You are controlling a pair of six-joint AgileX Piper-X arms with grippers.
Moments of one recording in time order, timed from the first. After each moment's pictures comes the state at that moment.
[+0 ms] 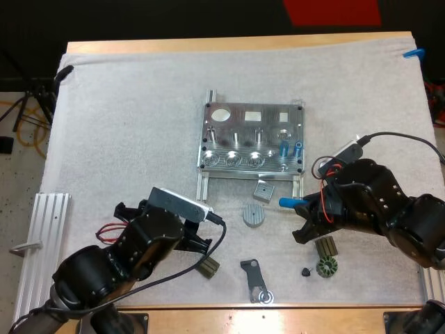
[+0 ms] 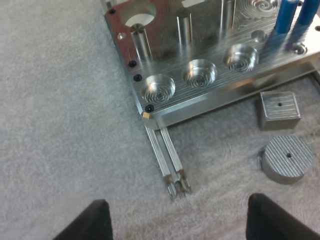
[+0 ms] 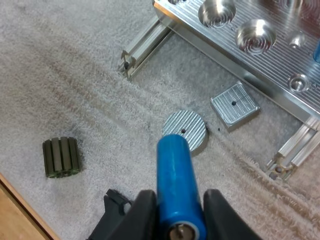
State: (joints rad) left arm -0.86 0.75 -0.87 1.04 -0.38 -2.06; right arm 0.75 1.02 -1.02 0.98 -0.13 -1.72
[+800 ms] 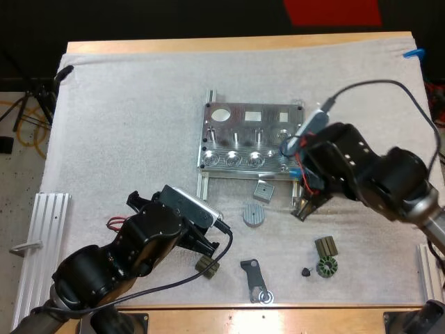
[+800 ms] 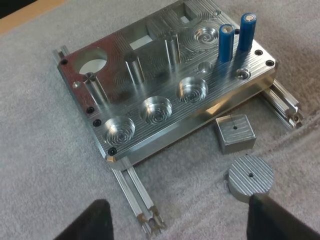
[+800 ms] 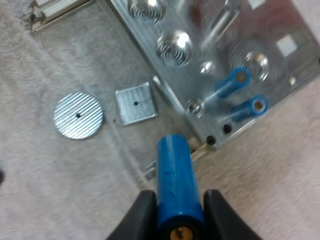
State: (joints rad) left arm -0.85 0.75 -0.87 0.93 -0.27 -1.91; right arm 0.75 1.28 -1.34 1.20 0.12 -2.14
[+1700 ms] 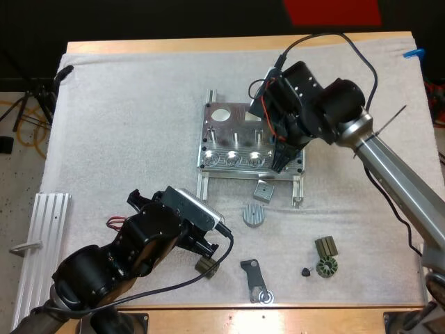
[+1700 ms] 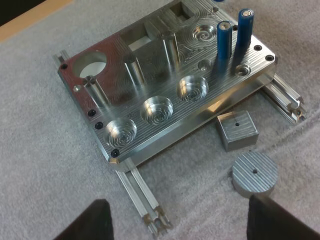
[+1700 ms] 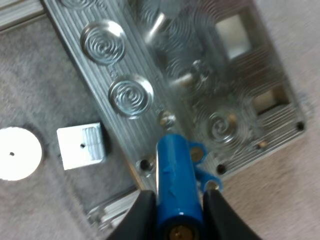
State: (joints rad) left arm -0.85 0.75 -0.87 0.93 -0.27 -1.86; right arm 0.66 1.70 -1.75 1.32 0.08 -2.35
